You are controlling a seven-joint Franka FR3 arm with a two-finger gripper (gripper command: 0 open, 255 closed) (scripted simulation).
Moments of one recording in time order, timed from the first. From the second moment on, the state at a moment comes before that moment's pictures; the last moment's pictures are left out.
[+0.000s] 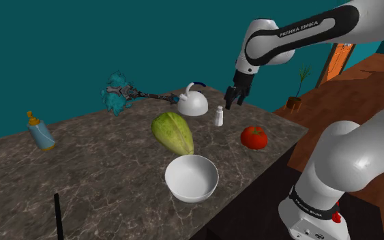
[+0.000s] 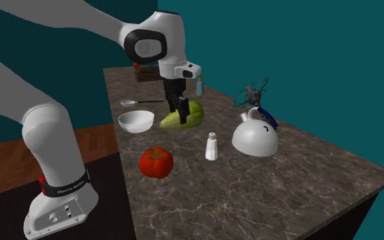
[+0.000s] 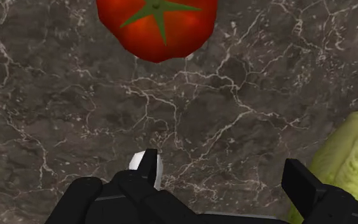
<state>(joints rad) -0.04 -0.57 -0.30 -2.57 -0.04 2.12 -0.12</state>
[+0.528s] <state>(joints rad) 0.01 -0.29 -0.46 -2.50 0.07 2.42 -0.32</state>
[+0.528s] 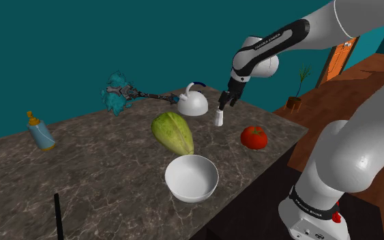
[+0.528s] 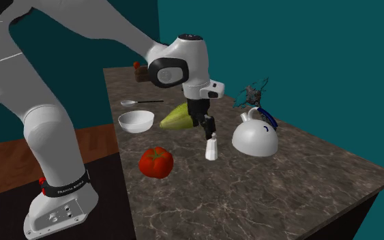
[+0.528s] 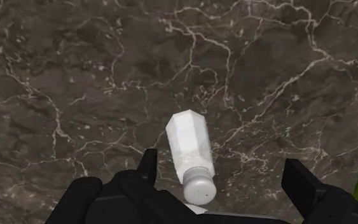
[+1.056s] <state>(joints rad) 0.07 -0.12 -0.52 -2.48 0.23 2.57 -0.47</state>
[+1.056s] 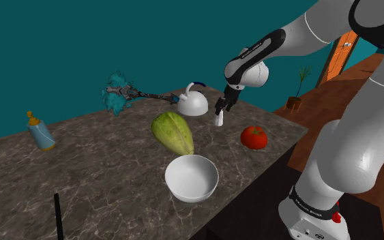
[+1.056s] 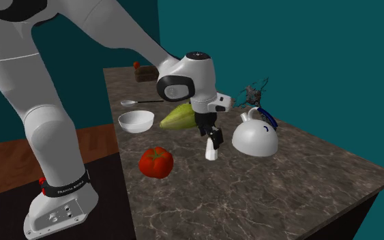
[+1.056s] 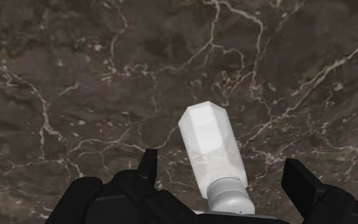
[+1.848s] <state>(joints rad) 0.08 -0.08 -0.53 -2.48 0.27 2.60 -0.50</state>
